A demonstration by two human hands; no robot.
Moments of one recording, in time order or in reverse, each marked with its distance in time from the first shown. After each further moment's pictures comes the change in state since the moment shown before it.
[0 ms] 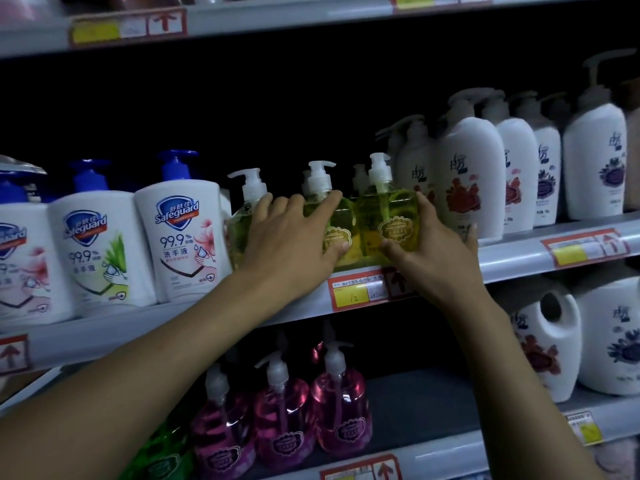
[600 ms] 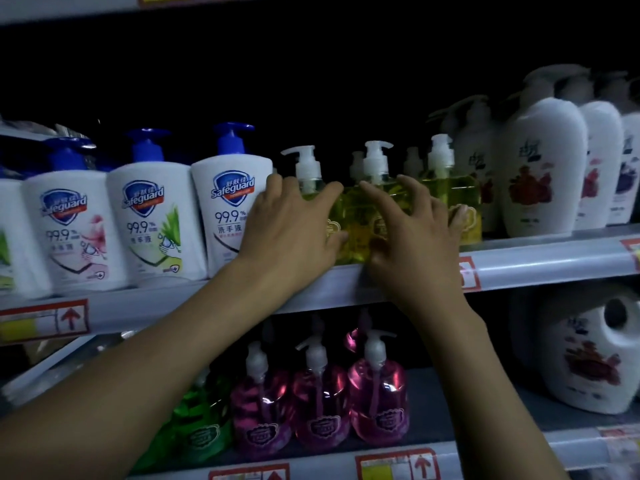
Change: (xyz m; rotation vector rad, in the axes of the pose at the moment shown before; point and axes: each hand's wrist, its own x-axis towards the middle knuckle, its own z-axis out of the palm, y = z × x) left_hand -0.027 -0.046 -0.014 -0.002 0.000 -0.111; right_hand -0.023 -0.090 0.036 -0.131 0.047 -0.173
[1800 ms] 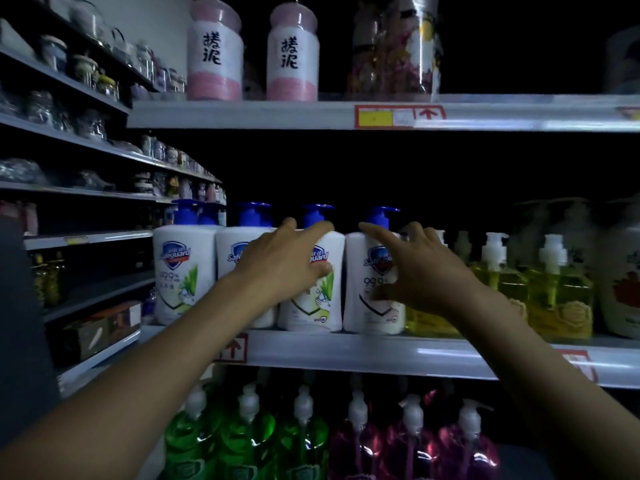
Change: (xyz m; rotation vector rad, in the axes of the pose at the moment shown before) left_hand -0.024 -0.178 -0.069 -0.139 -0.203 -0.170; right_hand 0.061 -0.139 0.004 -0.257 -0.287 -0.336
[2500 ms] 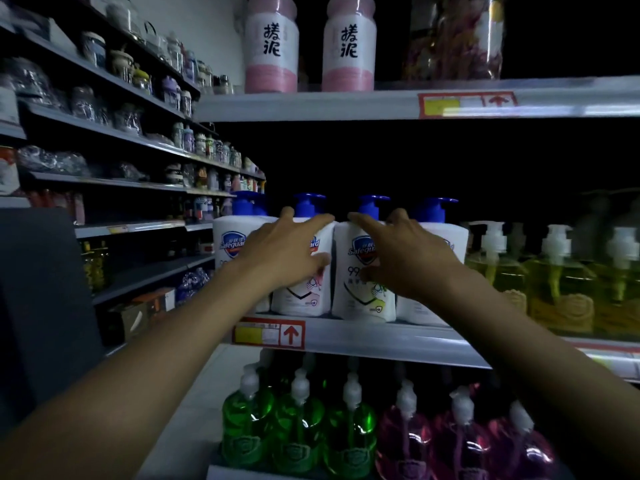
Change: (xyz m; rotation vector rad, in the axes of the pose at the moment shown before) left_hand -0.017 -0.070 -0.013 0.097 -0.015 -0.062; right_hand 0.024 -0.090 -0.004 0.057 -0.003 -0.045
